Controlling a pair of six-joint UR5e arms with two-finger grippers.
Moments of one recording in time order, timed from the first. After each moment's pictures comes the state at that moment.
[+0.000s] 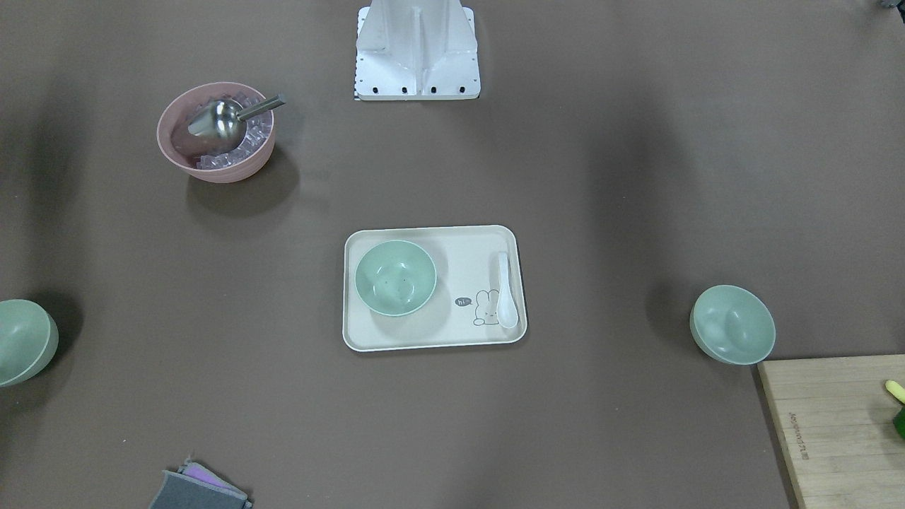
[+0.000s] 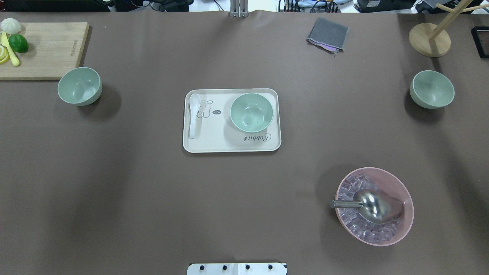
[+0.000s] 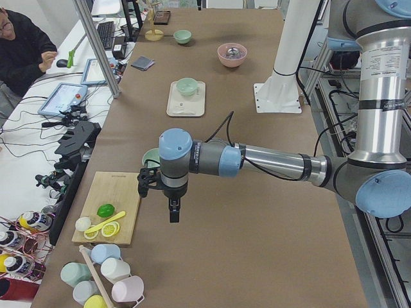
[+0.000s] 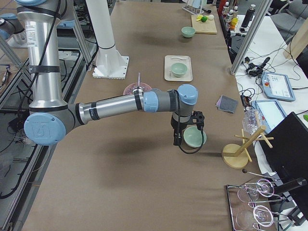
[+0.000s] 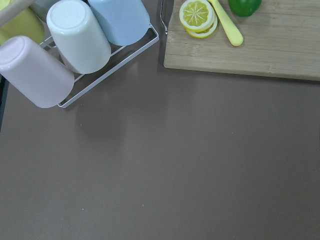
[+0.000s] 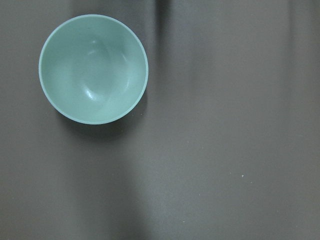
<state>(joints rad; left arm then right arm) -1.61 -1.53 -1.77 -1.54 -2.25 -0.18 1.44 -1.54 1.78 -1.75 2.30 0.12</state>
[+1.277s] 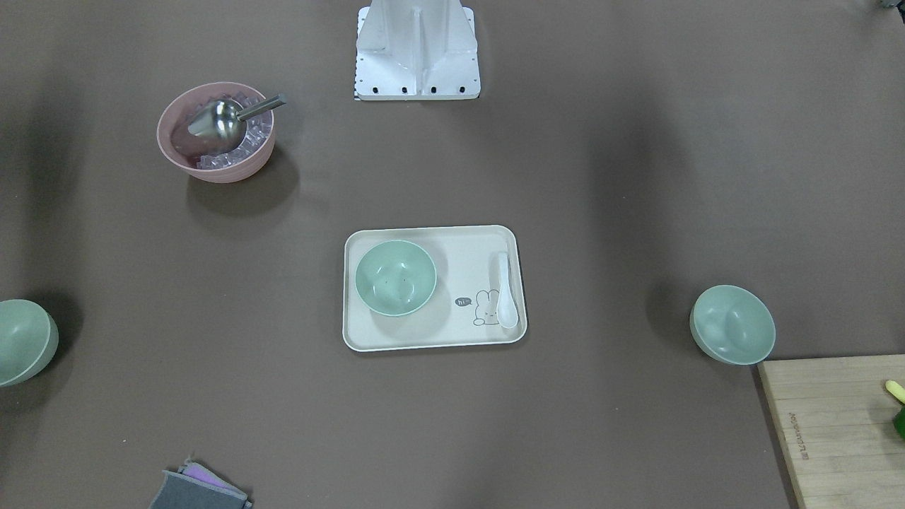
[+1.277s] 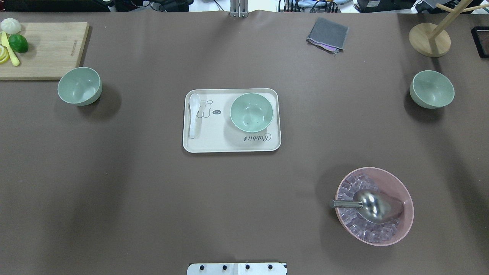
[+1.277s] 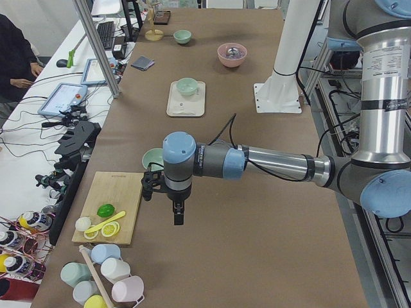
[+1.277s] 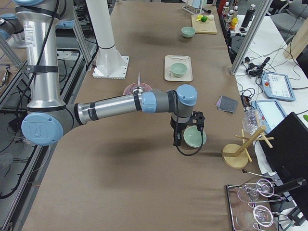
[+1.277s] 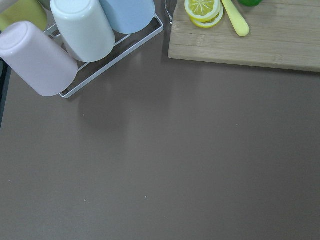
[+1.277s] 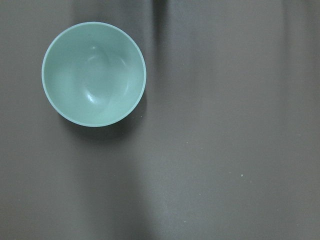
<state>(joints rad) -1.61 -1.50 -1.78 -1.54 -2.25 -0.18 1.46 -1.54 1.79 -1.74 2.32 0.12</state>
